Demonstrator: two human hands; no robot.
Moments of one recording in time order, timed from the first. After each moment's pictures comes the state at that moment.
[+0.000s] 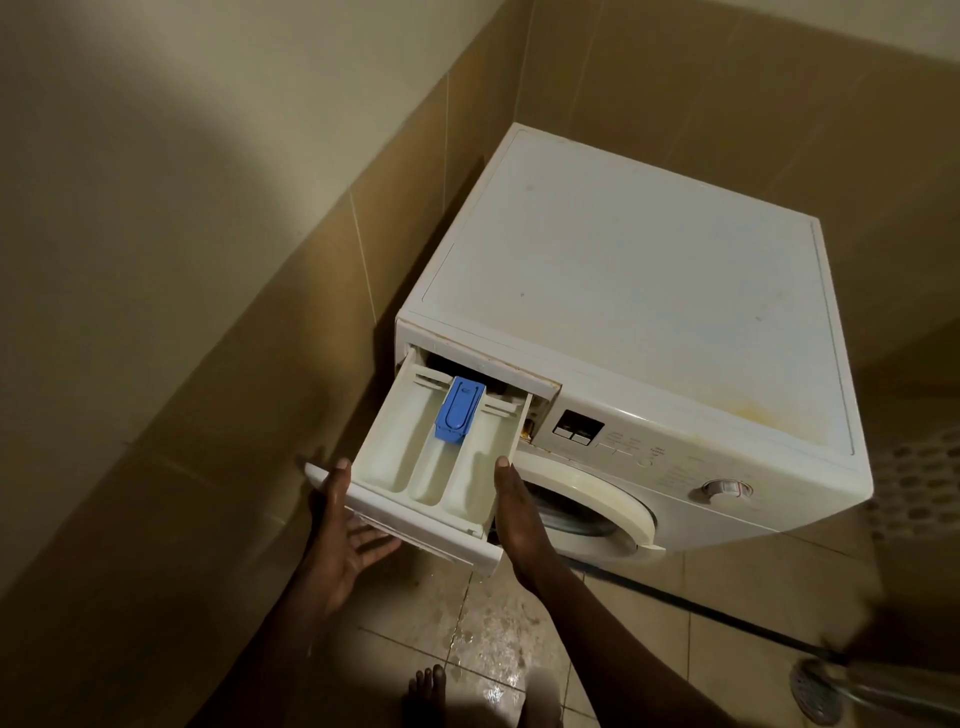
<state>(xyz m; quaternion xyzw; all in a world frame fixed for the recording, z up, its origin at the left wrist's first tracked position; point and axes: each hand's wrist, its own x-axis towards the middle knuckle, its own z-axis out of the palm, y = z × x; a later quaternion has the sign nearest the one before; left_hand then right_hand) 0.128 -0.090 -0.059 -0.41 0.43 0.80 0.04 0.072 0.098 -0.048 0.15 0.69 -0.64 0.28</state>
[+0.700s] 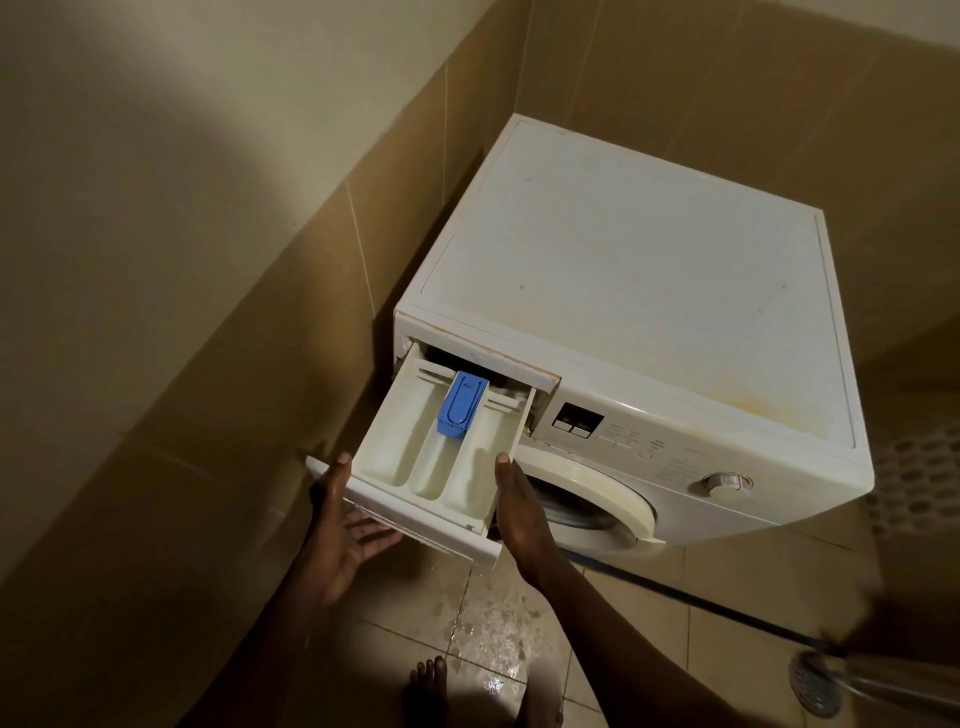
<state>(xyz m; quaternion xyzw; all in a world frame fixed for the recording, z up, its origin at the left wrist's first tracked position) 0.131 -0.091 -0.060 -0.41 0.43 0.81 0.06 0.077 0.104 -0.039 0.15 0.71 -0.62 0.28</state>
